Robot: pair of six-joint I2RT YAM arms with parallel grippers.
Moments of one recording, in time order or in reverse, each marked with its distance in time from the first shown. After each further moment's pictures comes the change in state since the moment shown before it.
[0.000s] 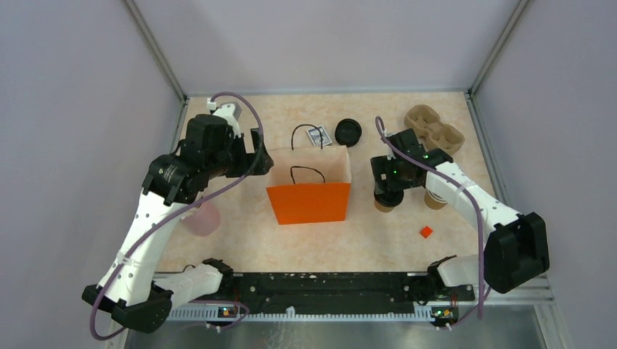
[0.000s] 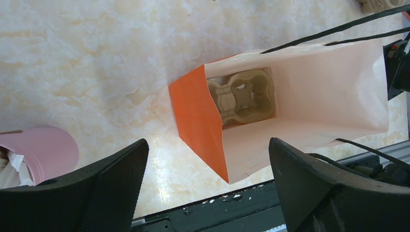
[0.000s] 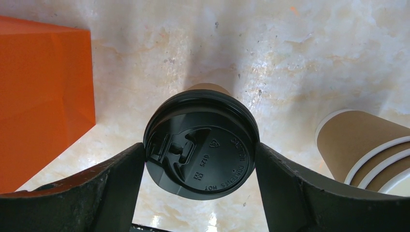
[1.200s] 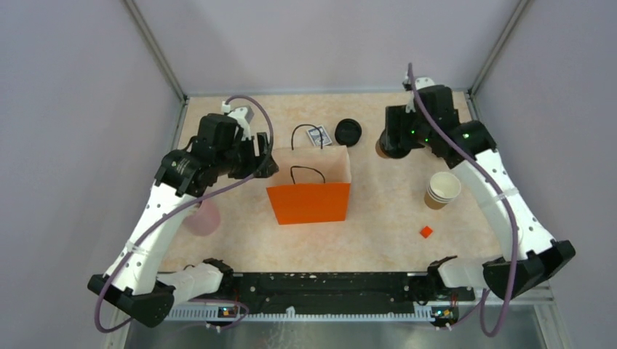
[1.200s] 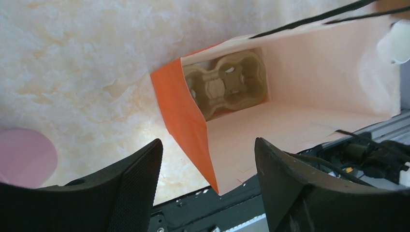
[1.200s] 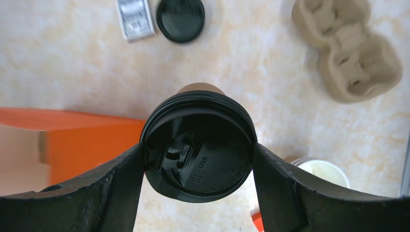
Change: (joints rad) left arm 0.000 0.037 -0.035 0.031 0.101 0.007; right arm -0.001 -0.037 0.456 -0.170 0.100 0.004
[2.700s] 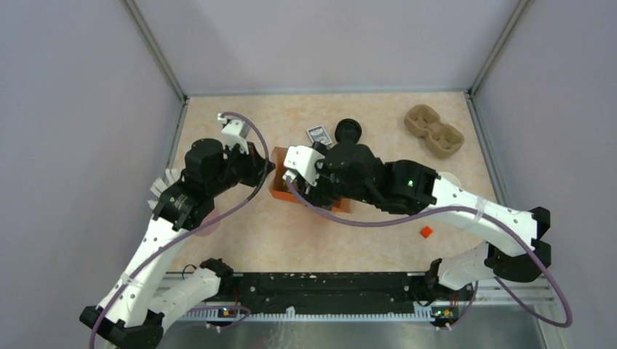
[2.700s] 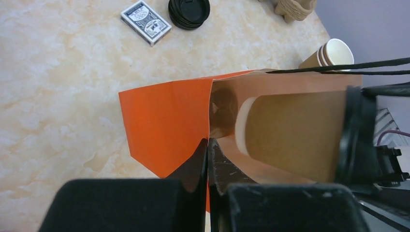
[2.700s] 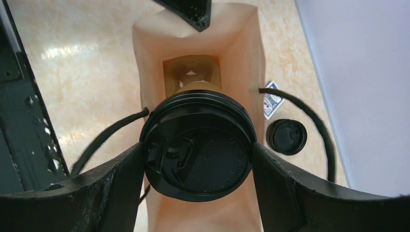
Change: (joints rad) left arm 0.000 -0.246 -0.352 0.448 0.122 0.109; right arm 0.801 0.078 0.168 0.119 0.093 -0.564
